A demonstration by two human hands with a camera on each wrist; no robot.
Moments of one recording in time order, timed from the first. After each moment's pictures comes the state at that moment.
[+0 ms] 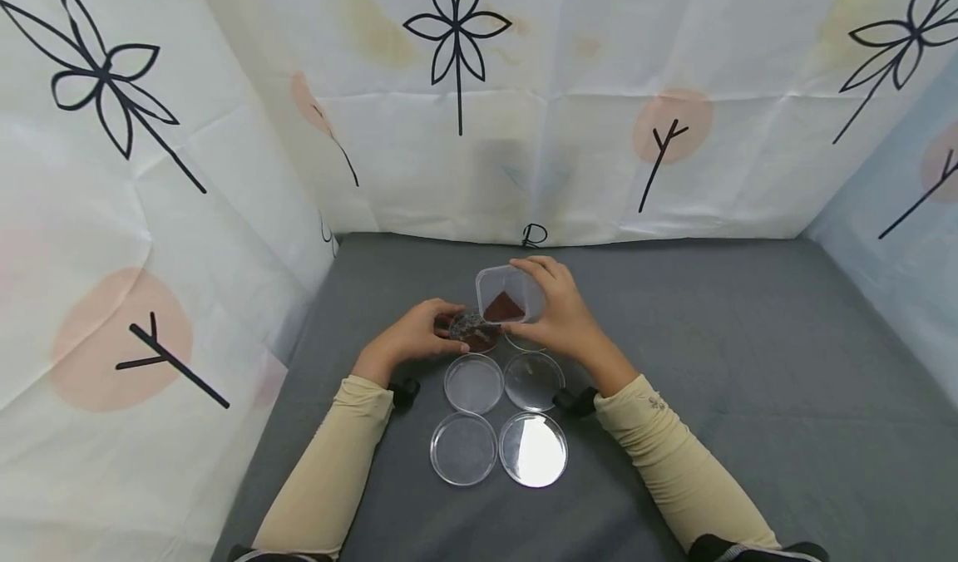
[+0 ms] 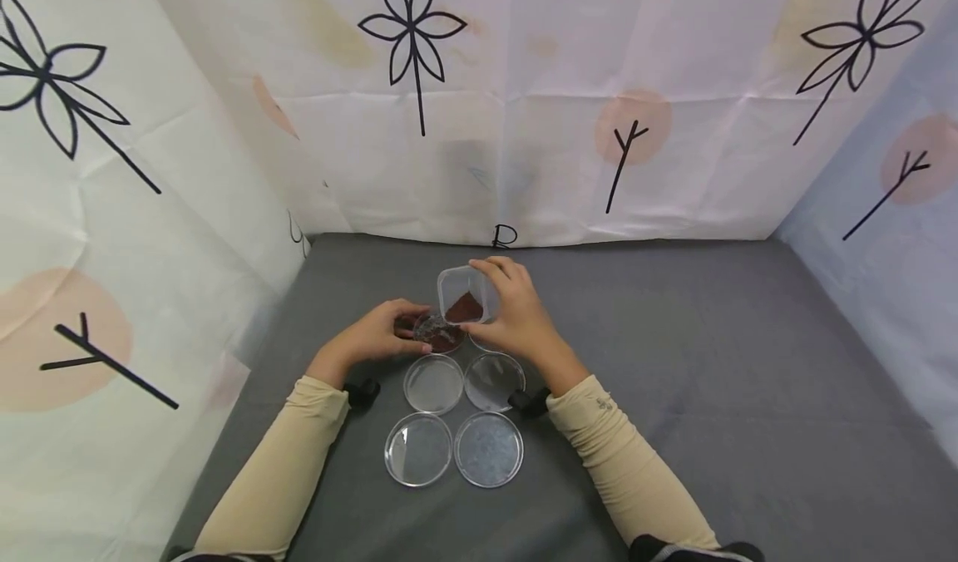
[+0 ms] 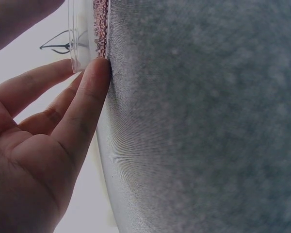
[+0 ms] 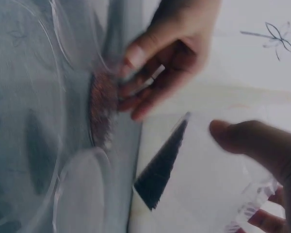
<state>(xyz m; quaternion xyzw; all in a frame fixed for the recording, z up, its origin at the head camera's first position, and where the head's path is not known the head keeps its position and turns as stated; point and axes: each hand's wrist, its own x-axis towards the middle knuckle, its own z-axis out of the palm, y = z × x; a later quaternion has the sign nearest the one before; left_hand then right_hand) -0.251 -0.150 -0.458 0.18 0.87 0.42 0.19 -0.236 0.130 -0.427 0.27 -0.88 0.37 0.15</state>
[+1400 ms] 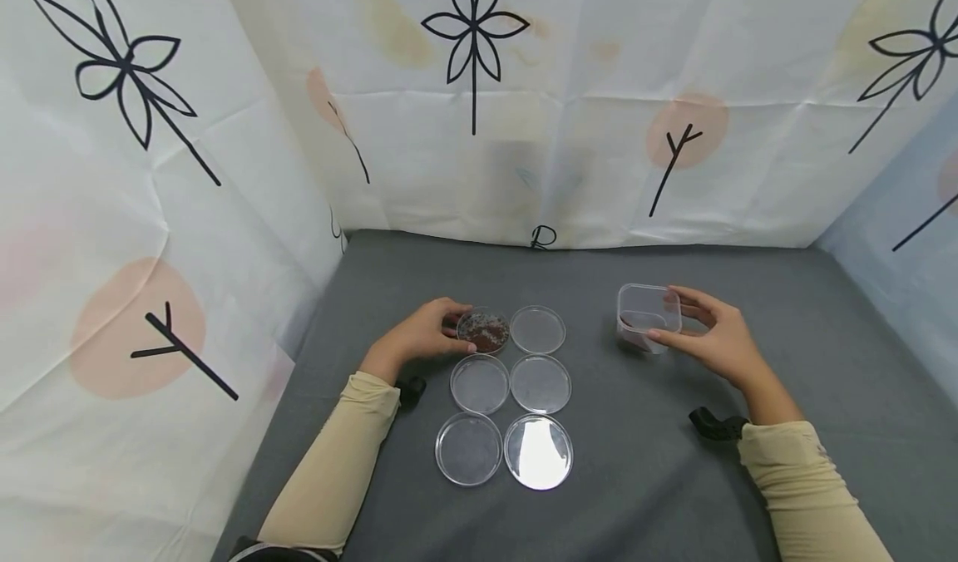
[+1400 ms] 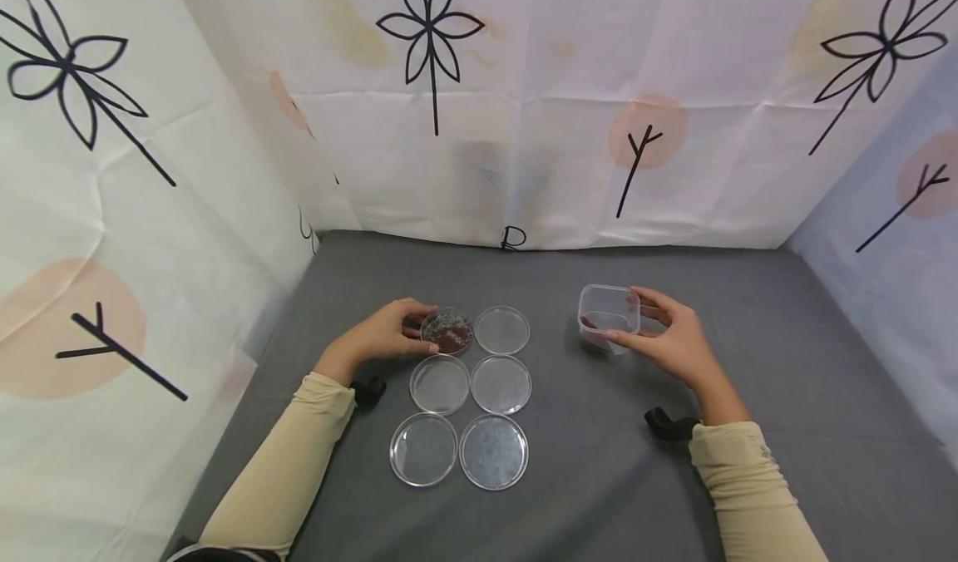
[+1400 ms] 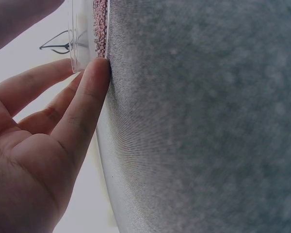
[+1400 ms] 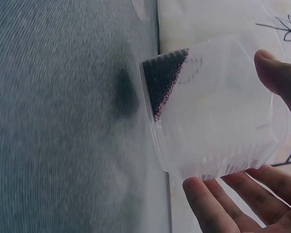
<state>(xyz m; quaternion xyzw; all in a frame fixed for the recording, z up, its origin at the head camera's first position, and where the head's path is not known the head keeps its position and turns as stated) -0.252 -0.153 -0.458 0.20 0.87 0.41 0.18 -0.194 0.314 -0.436 0.07 -0.89 0.45 0.04</state>
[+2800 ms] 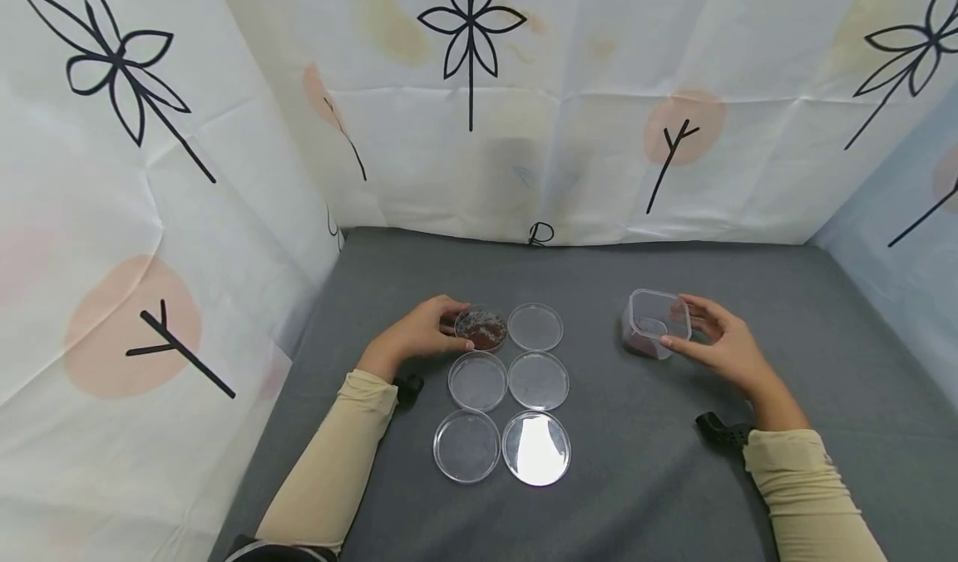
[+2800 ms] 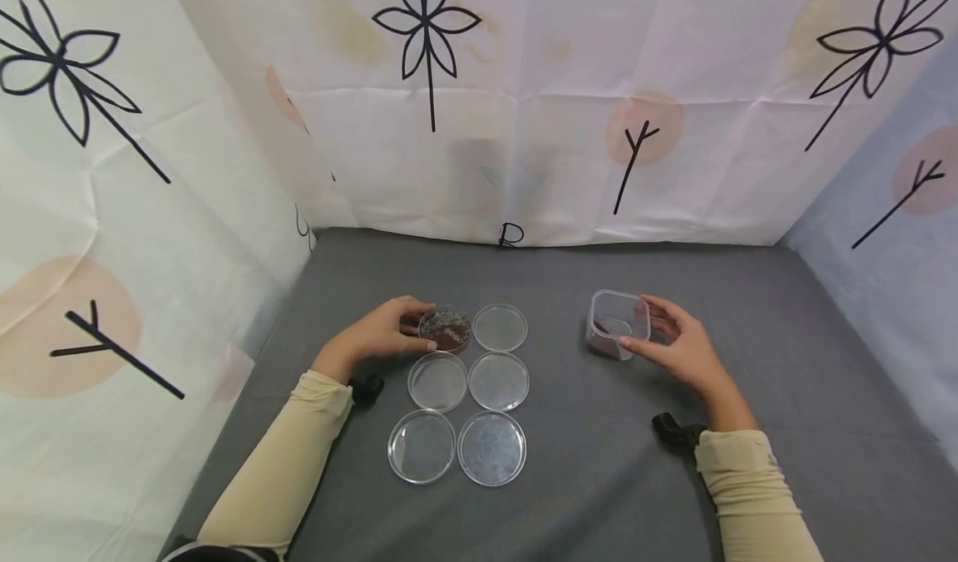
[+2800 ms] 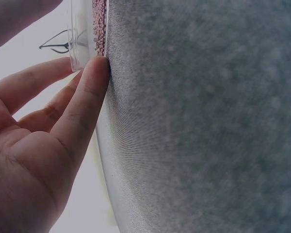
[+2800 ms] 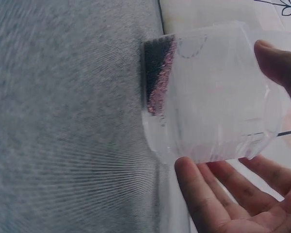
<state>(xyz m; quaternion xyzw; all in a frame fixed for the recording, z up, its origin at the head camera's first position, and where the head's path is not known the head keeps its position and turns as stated) -0.249 -0.153 -0.457 0.19 0.87 0.40 0.19 -0.187 0.338 -0.457 0.08 -0.88 0.46 0.02</state>
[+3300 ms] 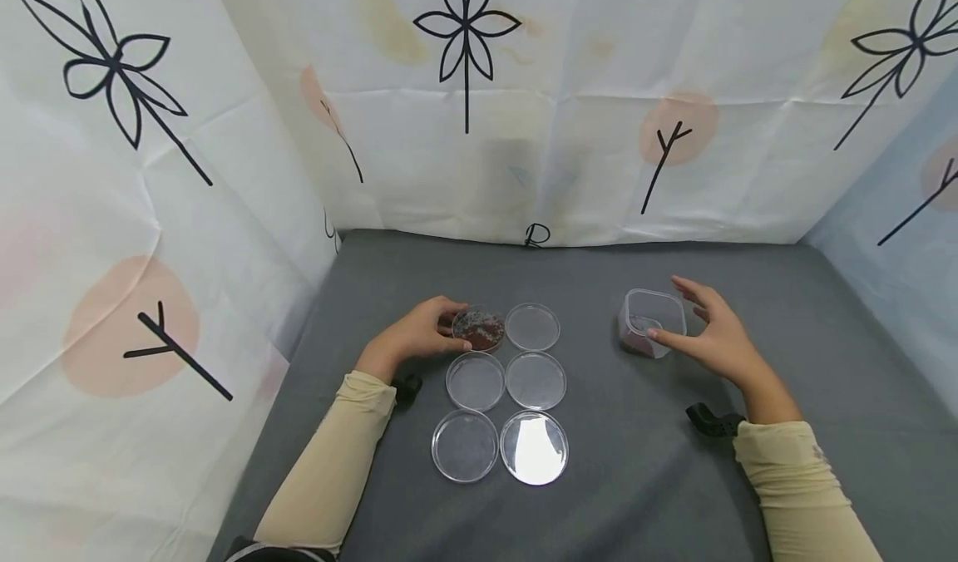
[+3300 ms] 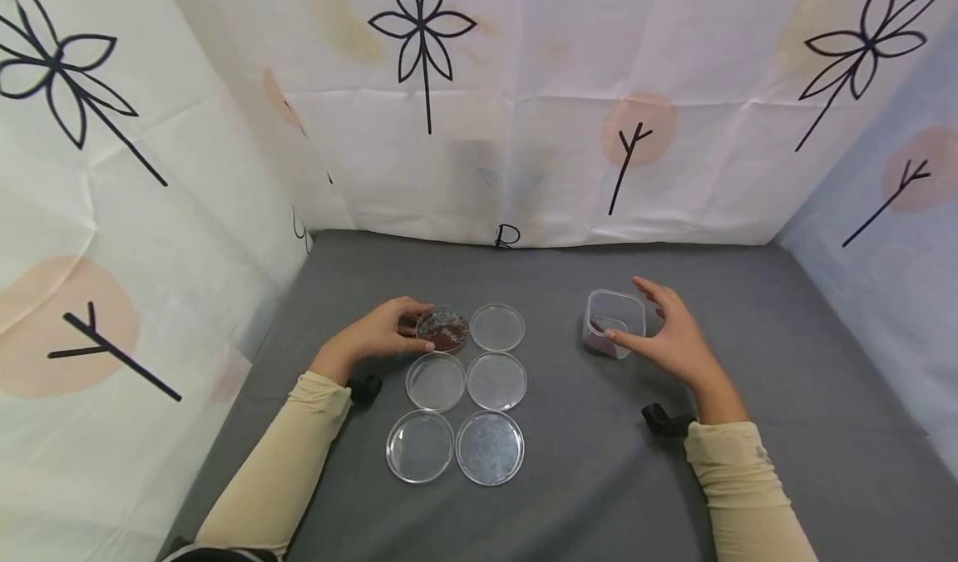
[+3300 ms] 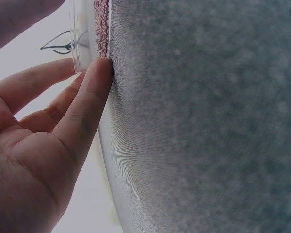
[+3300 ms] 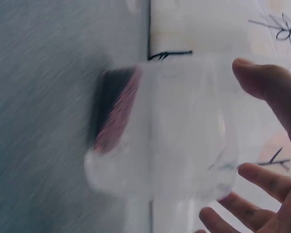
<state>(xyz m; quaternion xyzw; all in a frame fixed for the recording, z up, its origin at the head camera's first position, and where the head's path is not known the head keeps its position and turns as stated) -0.248 -0.151 -0.455 0.21 0.88 0.39 0.18 -0.189 0.320 -0.432 0.09 -0.91 0.39 0.05</state>
